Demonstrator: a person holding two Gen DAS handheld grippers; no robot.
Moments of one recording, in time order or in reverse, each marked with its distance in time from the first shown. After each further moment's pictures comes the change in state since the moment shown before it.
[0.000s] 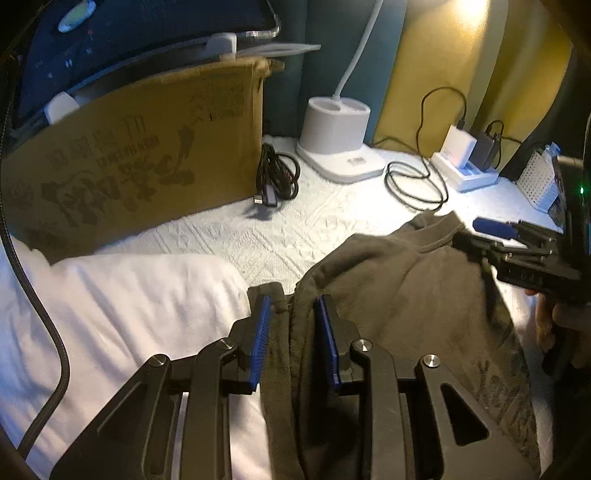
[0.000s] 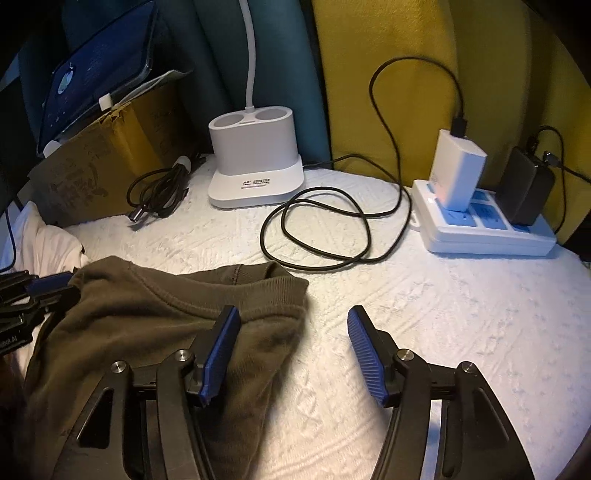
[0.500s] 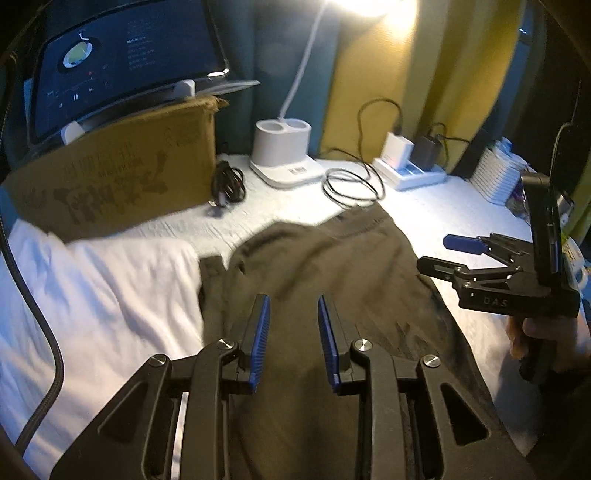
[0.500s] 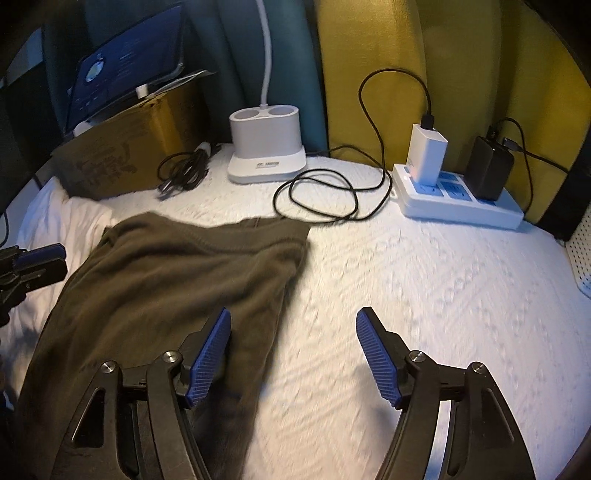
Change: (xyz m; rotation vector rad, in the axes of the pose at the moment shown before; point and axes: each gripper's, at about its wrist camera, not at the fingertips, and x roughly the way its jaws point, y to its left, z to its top) left arm -0.053 -0.040 -0.035 0.040 -0.049 -0.092; right arm -0.052 0.016 -0.047 -0.022 0.007 -0.016
